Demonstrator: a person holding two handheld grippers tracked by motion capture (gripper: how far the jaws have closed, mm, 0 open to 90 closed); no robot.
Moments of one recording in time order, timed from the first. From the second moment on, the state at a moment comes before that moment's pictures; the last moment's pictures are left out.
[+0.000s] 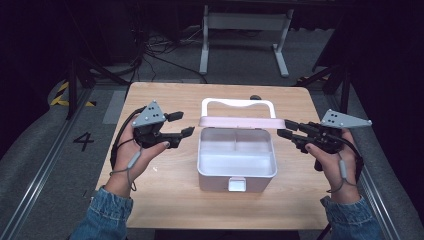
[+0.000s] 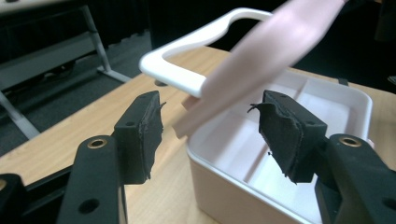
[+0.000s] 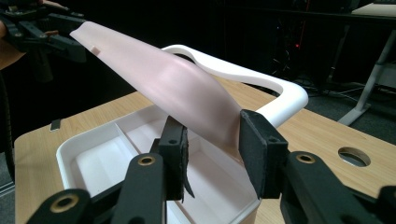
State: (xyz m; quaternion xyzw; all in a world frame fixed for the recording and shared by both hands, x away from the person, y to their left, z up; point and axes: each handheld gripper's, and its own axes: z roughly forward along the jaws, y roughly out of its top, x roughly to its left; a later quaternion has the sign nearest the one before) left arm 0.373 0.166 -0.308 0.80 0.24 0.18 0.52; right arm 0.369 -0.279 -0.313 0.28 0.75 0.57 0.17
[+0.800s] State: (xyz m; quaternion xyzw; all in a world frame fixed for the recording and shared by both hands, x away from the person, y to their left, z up) left arm 0.390 0.106 -0.306 0.79 0.20 0.20 0.54; right arm 0.371 -0.280 -0.315 0.29 0.75 0.58 0.16
